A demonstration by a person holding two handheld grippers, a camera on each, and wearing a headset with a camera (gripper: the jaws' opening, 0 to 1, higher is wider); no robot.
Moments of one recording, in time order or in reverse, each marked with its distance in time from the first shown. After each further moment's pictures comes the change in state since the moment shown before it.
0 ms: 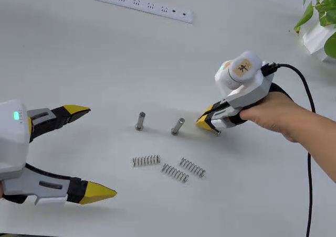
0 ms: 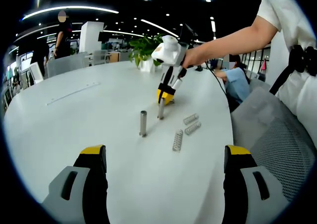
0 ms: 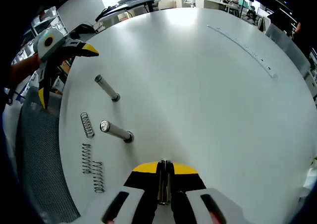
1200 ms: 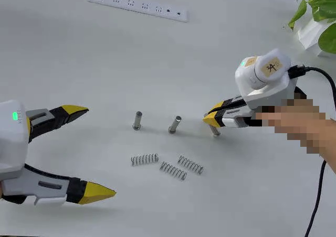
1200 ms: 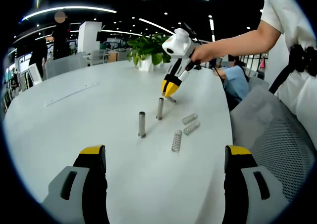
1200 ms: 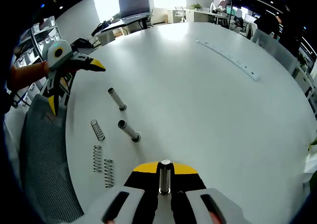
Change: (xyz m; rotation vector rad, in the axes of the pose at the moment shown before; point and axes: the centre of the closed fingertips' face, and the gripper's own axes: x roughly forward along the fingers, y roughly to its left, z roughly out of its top) left arm 0.000 -0.002 0.002 0.014 0.013 -0.010; right arm -0.036 0.003 -0.003 0.054 -0.140 -0.045
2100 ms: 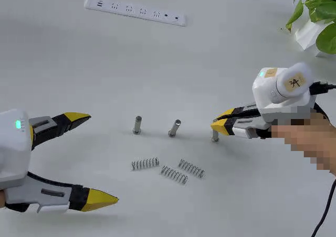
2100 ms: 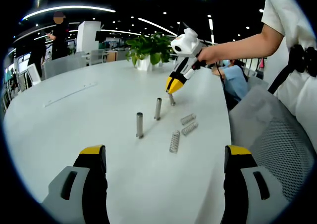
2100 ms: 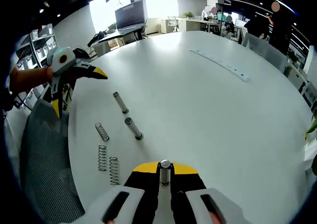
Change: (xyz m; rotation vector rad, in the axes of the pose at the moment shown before) left arm 0.000 -0.003 0.001 0.001 0.005 -0.009; right arm -0.020 0.017 -0.002 0.046 -0.097 -0.036
